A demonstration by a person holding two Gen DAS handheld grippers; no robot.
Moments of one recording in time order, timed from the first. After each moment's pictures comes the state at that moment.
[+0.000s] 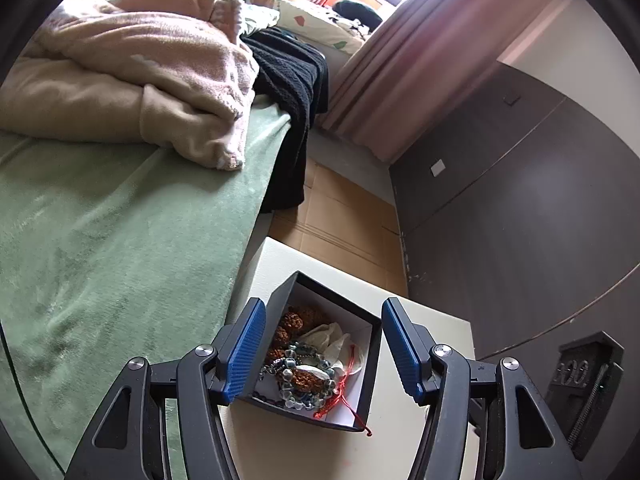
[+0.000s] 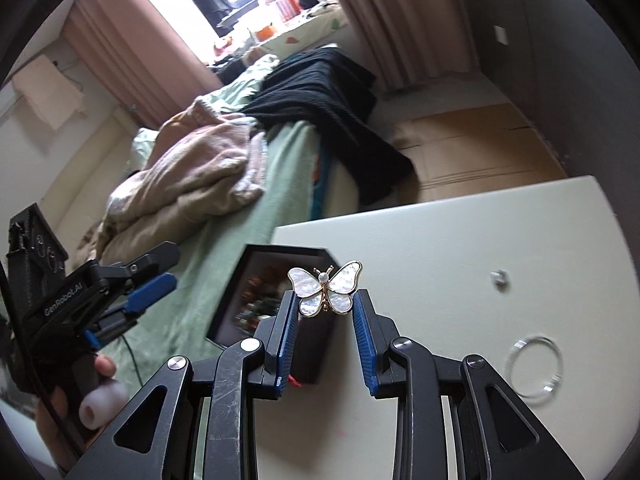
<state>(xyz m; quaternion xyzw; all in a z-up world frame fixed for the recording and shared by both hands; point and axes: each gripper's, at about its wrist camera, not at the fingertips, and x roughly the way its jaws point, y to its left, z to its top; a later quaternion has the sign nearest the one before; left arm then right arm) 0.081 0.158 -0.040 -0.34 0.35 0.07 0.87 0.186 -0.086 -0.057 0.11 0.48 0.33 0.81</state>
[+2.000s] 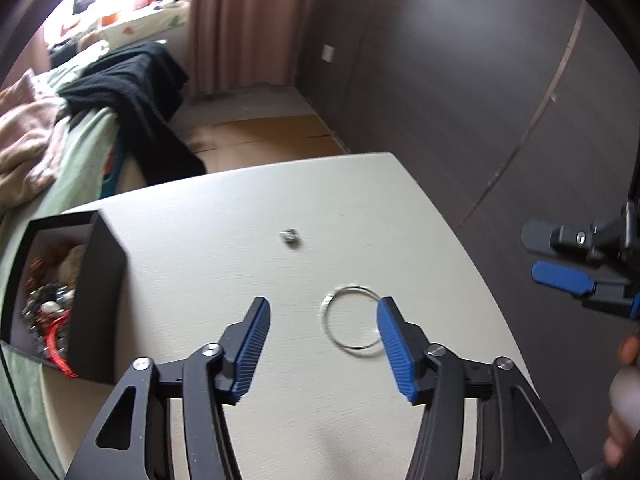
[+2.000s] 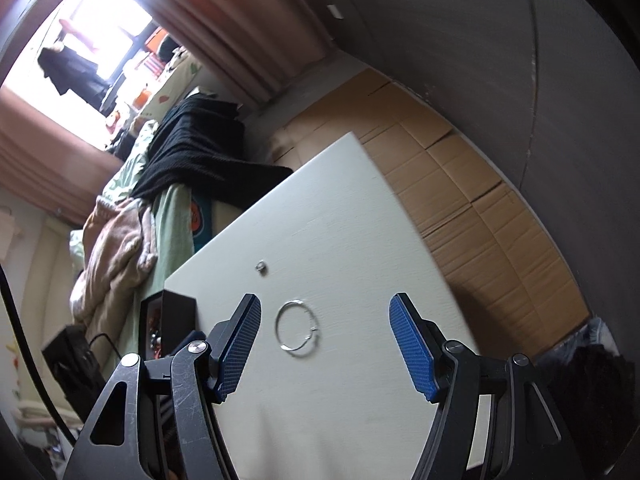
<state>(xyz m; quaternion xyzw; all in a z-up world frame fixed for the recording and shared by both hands) 0.129 -0.104 -0.097 -0.07 0.45 -0.07 0.89 0.195 -0.305 -0.084 0.24 0.54 0.14 0.80</state>
